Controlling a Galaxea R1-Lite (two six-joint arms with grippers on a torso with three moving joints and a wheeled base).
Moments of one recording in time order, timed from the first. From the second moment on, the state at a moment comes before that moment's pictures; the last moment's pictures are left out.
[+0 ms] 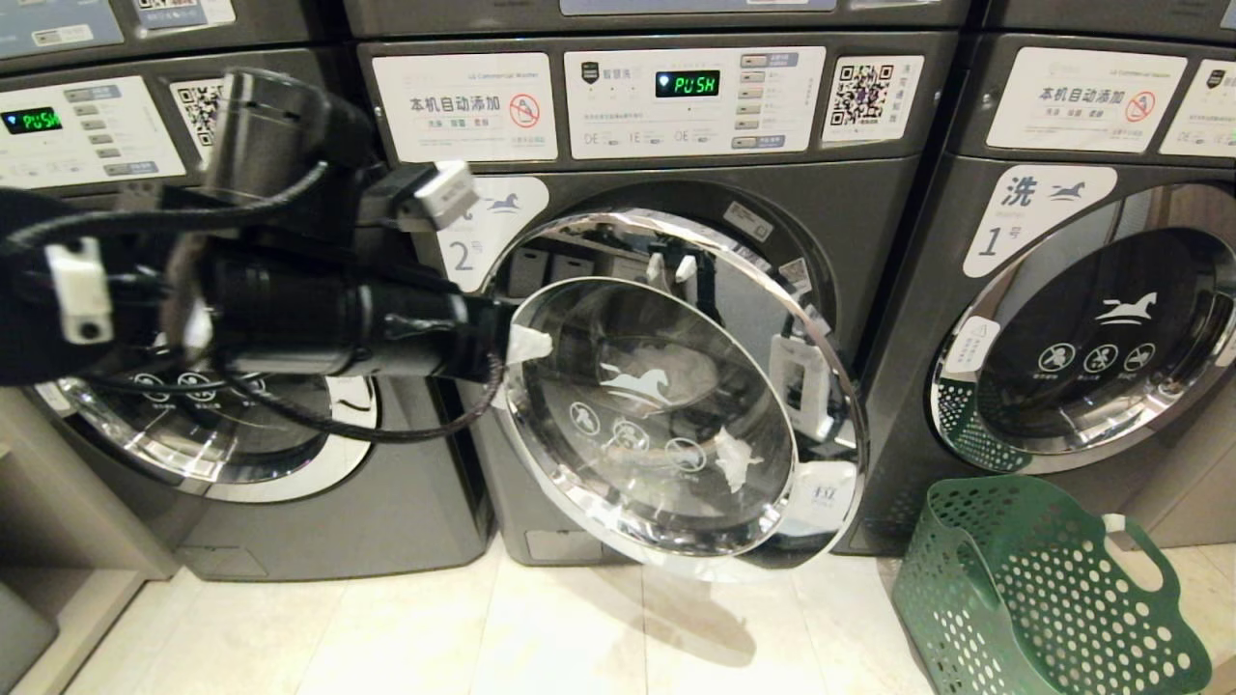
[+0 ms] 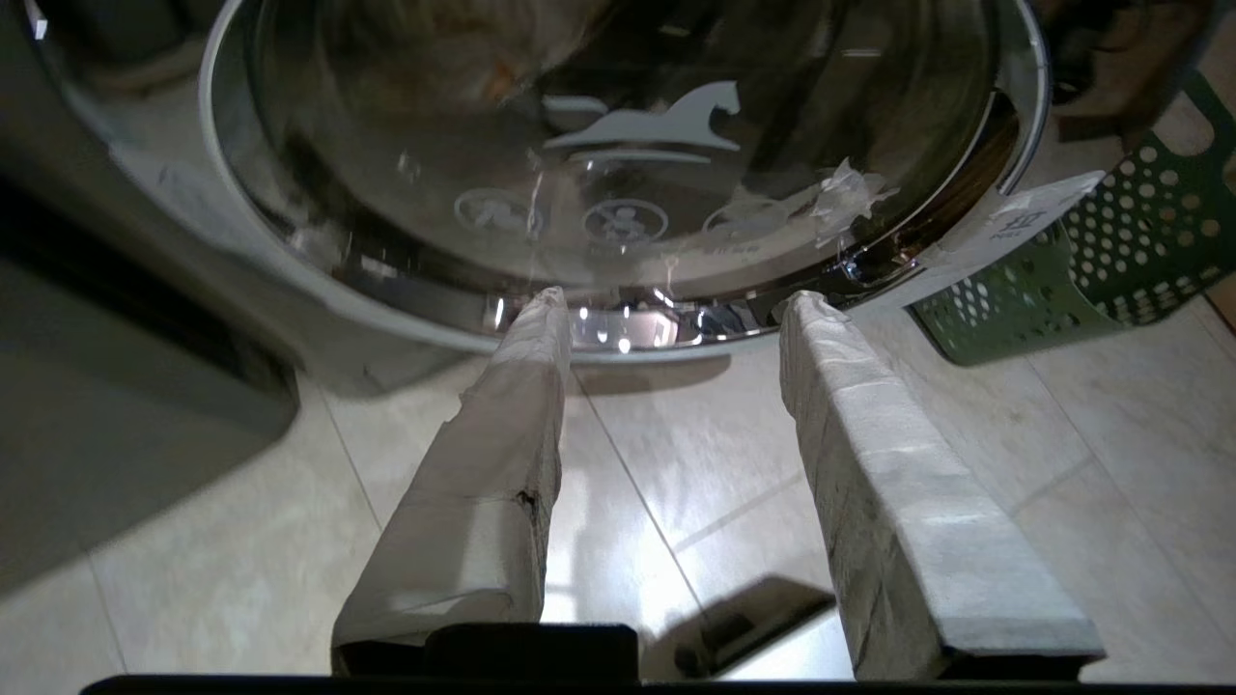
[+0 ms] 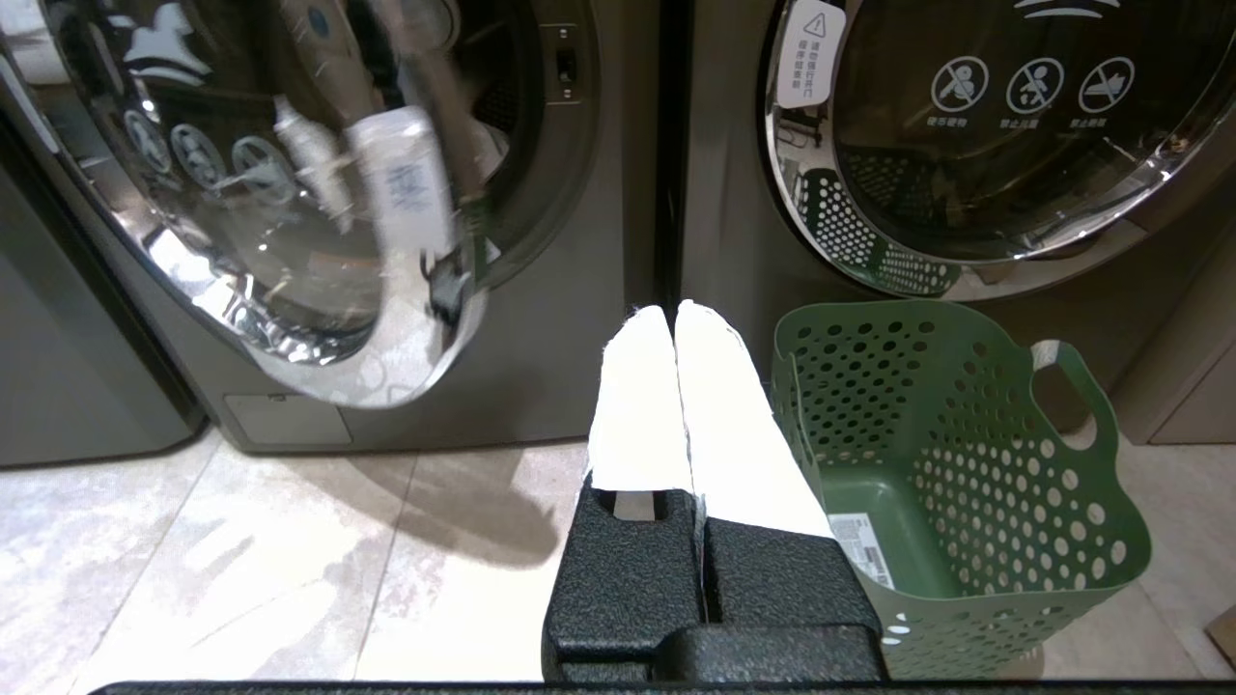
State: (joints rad) left arm -0.59 1.66 -1.38 0.18 0.01 -0.04; right arm 0.01 0.00 0.00 -0.09 -0.01 0.02
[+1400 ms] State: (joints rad) left arm -0.73 0.91 -1.06 0.32 0.52 -0.08; right arm 0.07 1.93 -0.55 -1.25 0.26 -0.09
